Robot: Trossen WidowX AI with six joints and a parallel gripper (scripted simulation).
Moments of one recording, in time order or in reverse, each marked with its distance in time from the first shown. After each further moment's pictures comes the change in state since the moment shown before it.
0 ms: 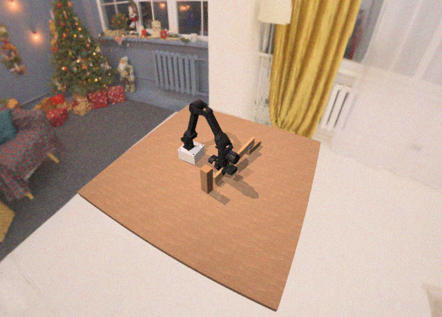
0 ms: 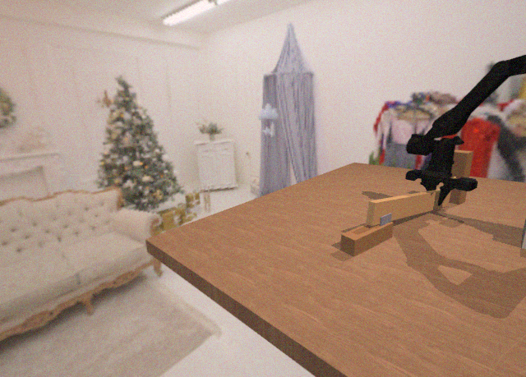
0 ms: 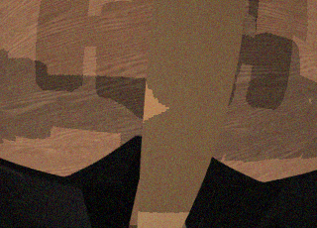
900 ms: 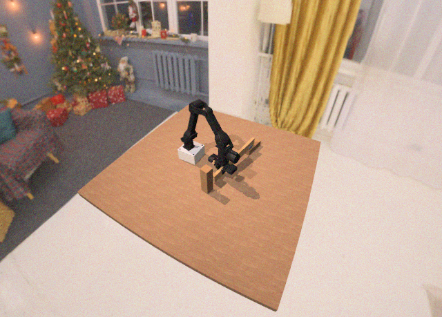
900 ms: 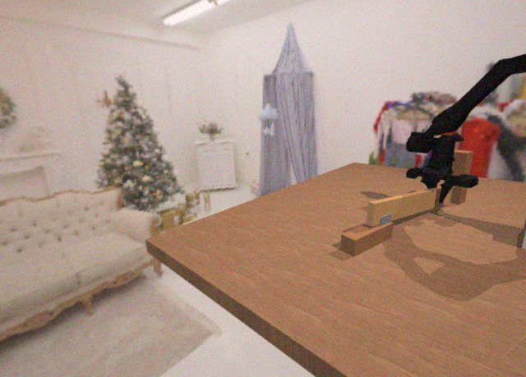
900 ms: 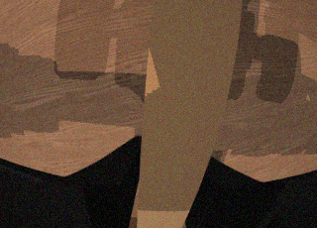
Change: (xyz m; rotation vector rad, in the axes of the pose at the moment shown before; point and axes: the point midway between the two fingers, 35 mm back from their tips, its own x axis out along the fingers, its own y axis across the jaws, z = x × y) arm -0.010 0.001 -0.002 0.003 0.007 0.016
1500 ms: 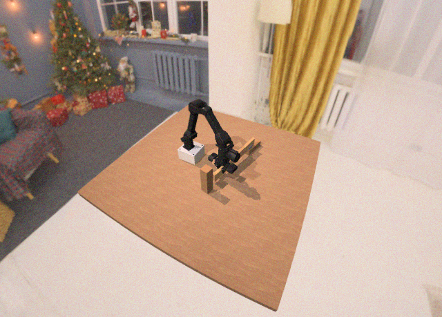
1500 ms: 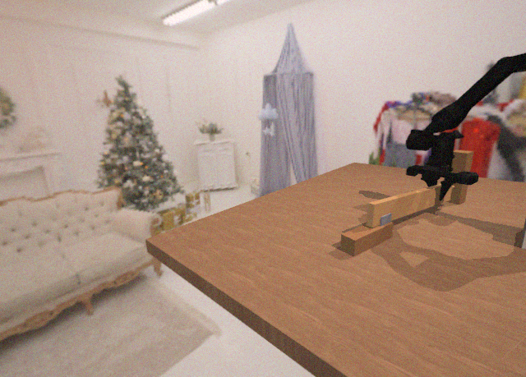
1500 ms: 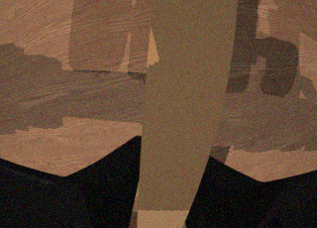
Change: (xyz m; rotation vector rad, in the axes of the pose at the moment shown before) arm -0.009 -0.001 0.000 -0.001 0.001 0.003
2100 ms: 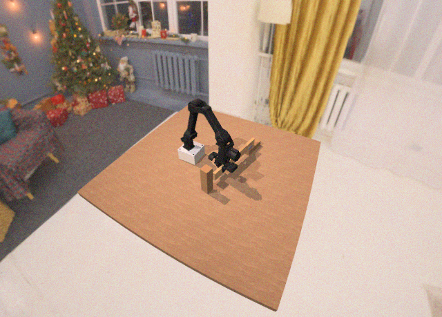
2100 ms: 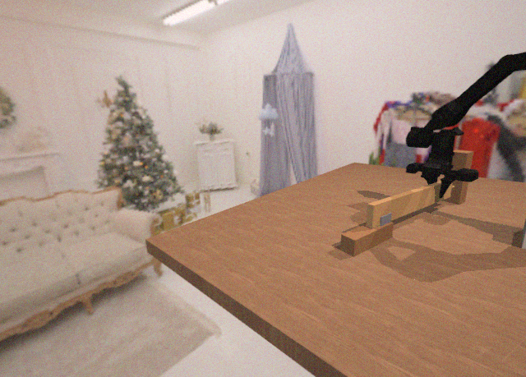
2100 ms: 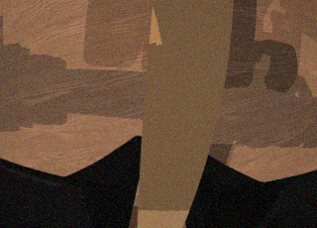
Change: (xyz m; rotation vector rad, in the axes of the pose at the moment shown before) arm -0.009 -0.001 0.000 0.000 0.000 0.001
